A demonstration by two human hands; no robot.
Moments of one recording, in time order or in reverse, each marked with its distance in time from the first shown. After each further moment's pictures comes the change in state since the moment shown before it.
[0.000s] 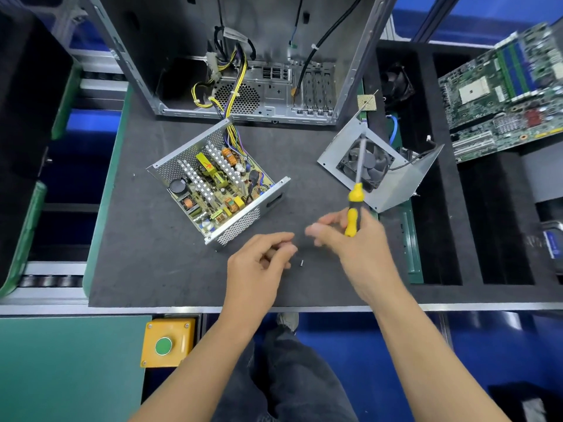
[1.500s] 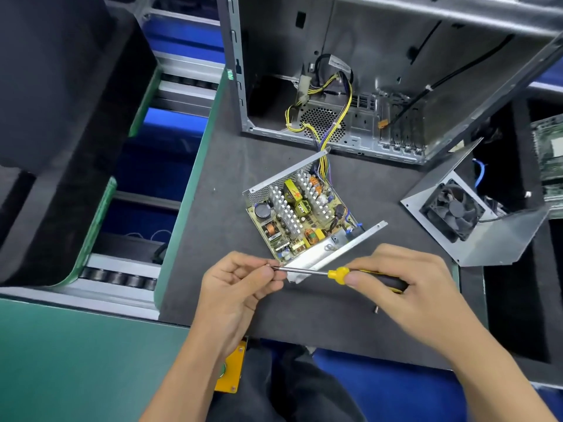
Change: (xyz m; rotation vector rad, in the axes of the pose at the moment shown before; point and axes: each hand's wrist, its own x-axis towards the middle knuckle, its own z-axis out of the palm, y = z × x) left_hand 0.025 -0.005 -0.131 -0.814 0.072 -0.281; right_hand -0.006 -0.055 0.059 -0.593 -0.409 -0.520
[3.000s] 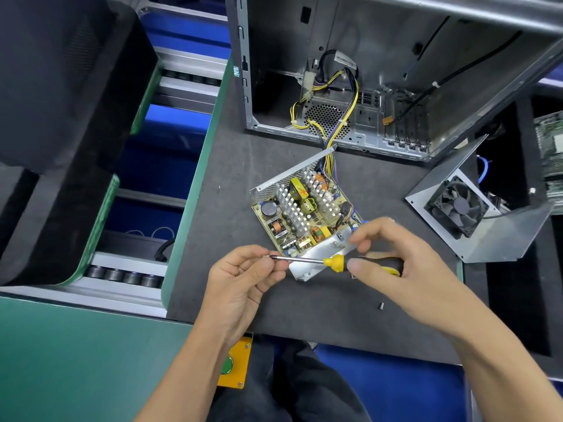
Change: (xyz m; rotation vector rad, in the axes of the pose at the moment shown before) left_hand 0.010 0.000 -0.008 -0.081 -0.032 -0.060; right_hand 0.016 -0.009 -0.002 0.240 -0.122 0.295
